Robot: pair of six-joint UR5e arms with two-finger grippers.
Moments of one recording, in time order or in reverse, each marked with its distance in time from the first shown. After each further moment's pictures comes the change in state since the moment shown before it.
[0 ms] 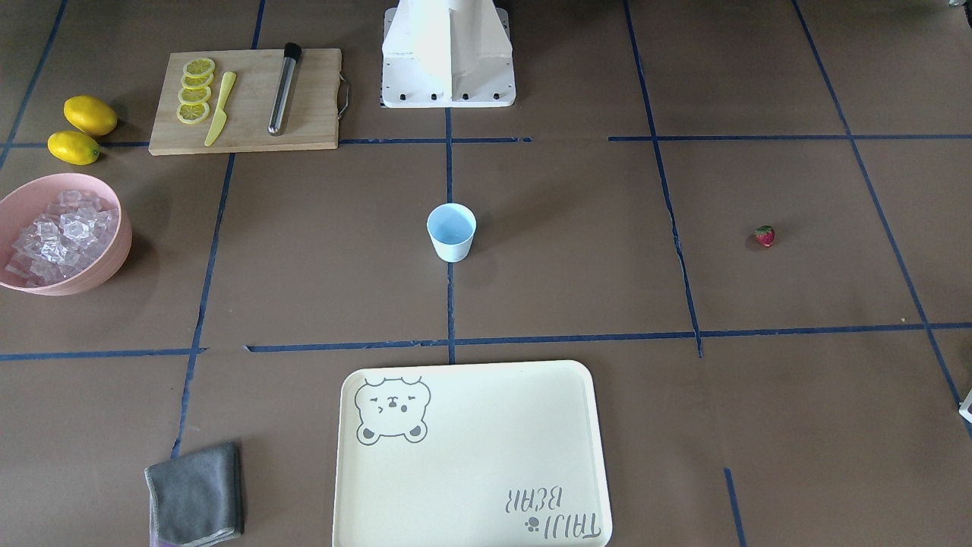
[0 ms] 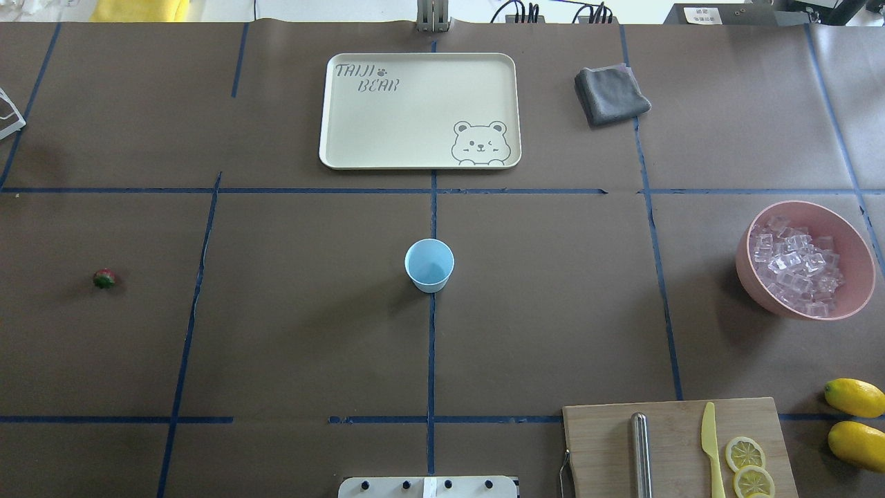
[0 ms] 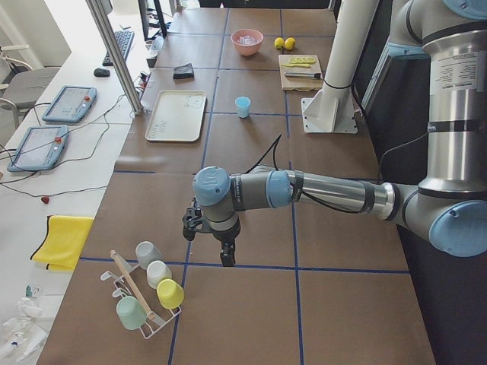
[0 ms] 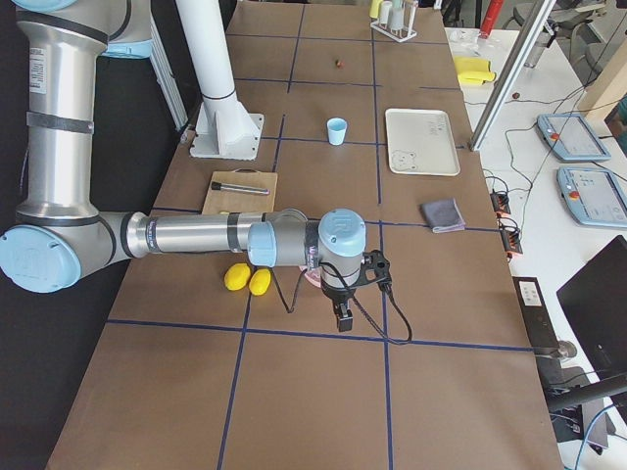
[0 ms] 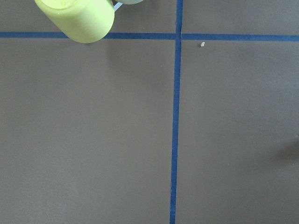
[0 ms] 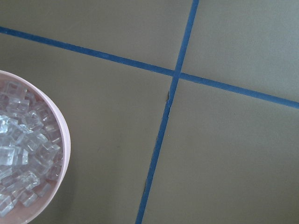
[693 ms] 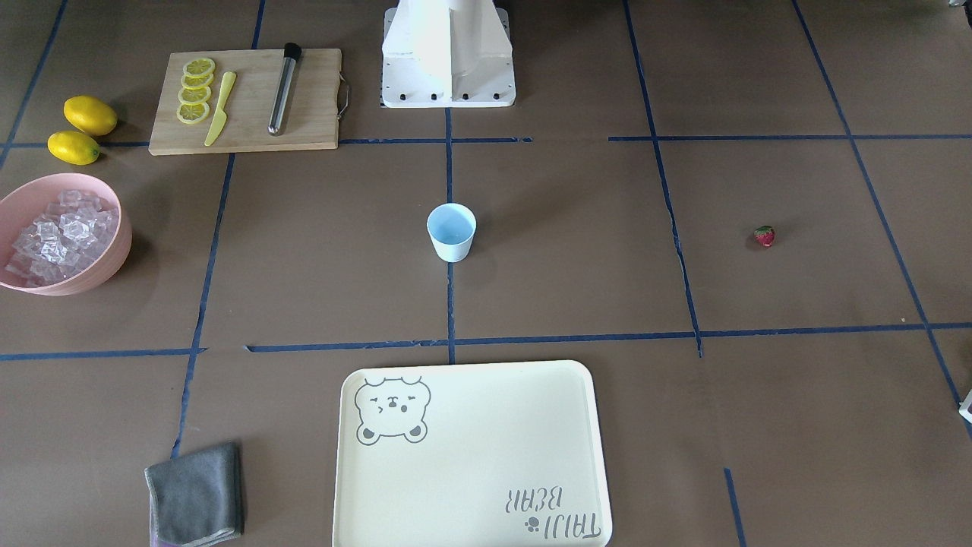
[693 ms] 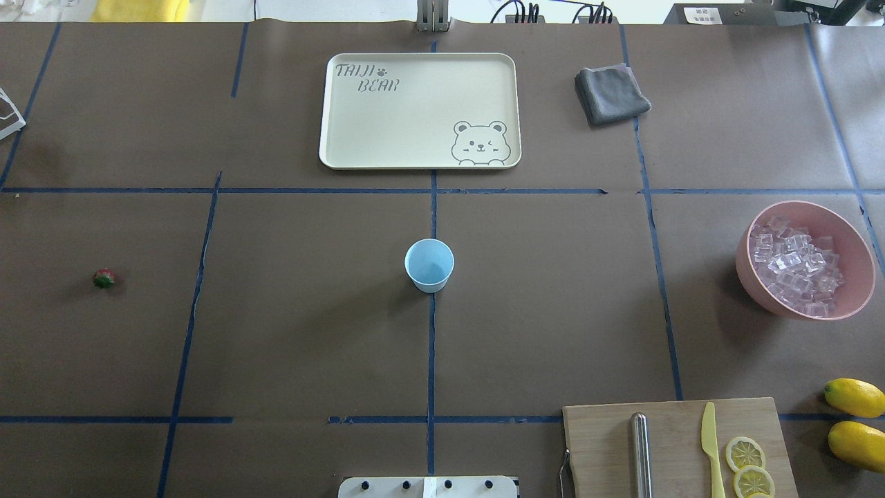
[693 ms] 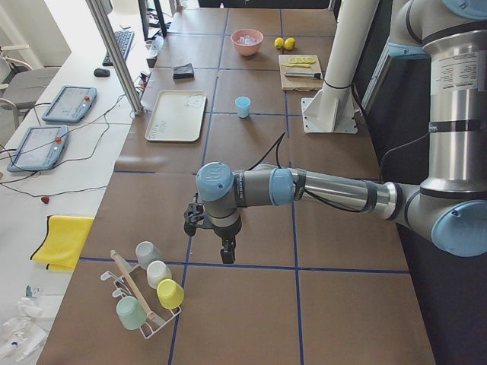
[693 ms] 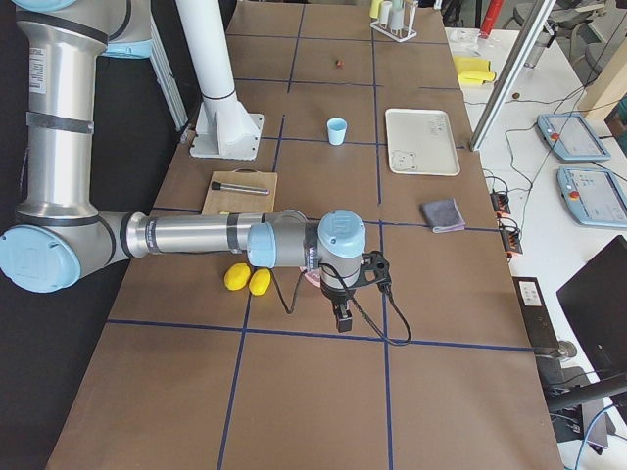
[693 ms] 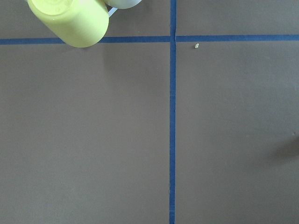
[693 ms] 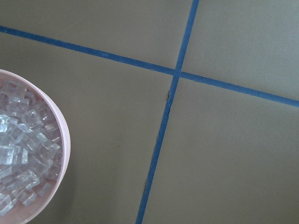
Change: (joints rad) left arm 0.005 0.011 -0.016 -0.016 -0.002 0.004; right arm 0.000 -0.003 -0.003 0.005 0.004 0.000
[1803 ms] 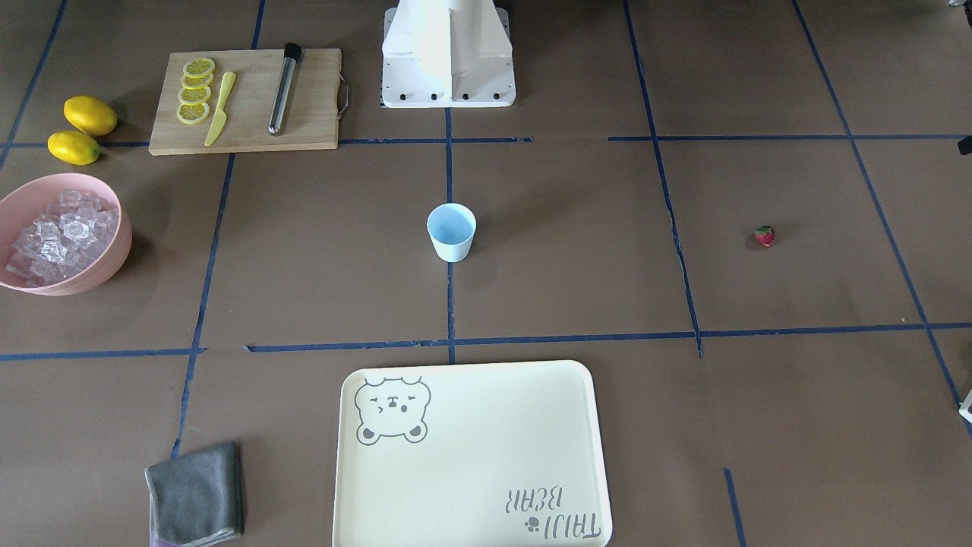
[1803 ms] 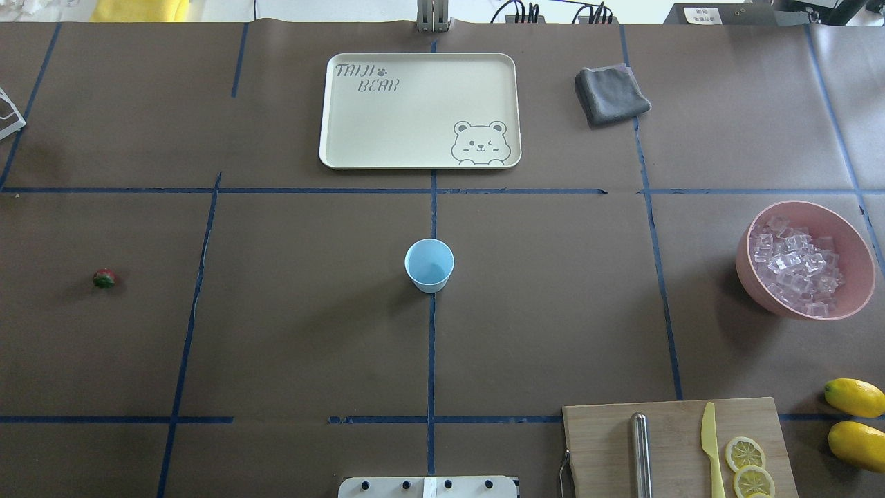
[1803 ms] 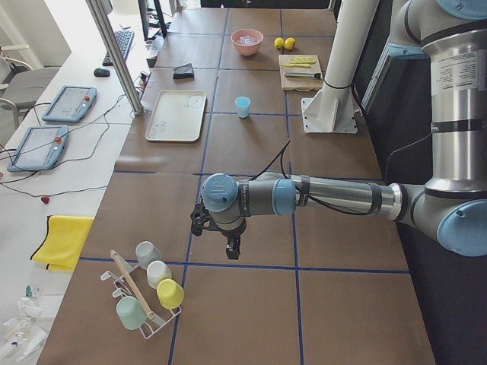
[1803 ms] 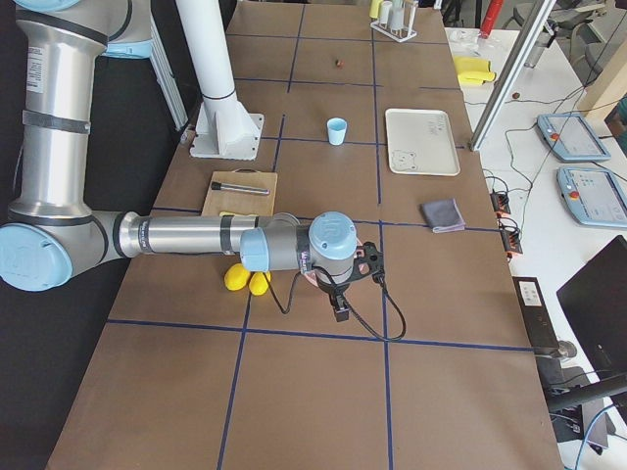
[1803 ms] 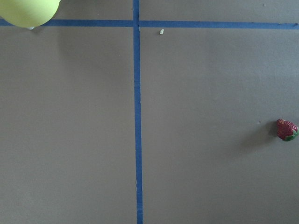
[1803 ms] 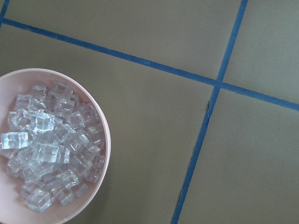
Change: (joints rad) left arm 0.039 0.037 0.021 -0.081 -0.129 -0.004; right arm -0.025 -0.037 0.015 0.097 0.106 0.010
